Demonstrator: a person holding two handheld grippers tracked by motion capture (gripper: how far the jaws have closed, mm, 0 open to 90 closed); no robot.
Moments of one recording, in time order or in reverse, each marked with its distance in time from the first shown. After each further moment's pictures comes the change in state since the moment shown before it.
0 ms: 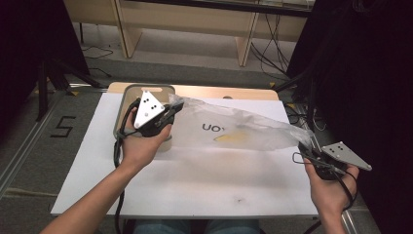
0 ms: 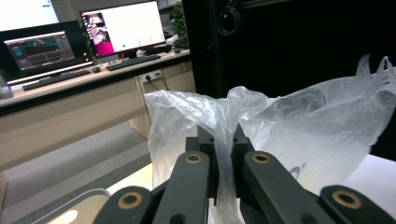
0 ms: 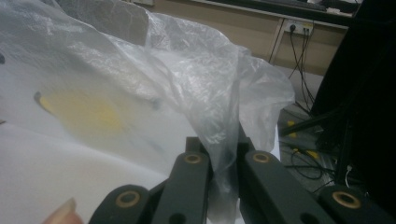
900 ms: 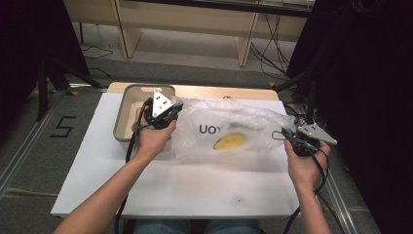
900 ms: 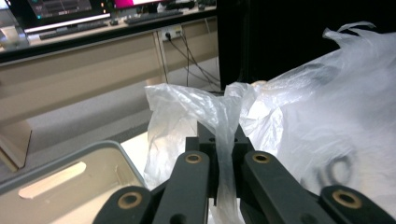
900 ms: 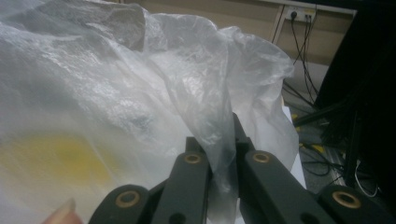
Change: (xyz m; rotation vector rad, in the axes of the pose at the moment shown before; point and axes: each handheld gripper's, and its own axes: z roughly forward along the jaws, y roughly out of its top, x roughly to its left) left arm 0.019 -0.051 0.057 0.164 0.079 -0.068; right arm 0.006 0.001 0.082 0.041 -0.023 0.038
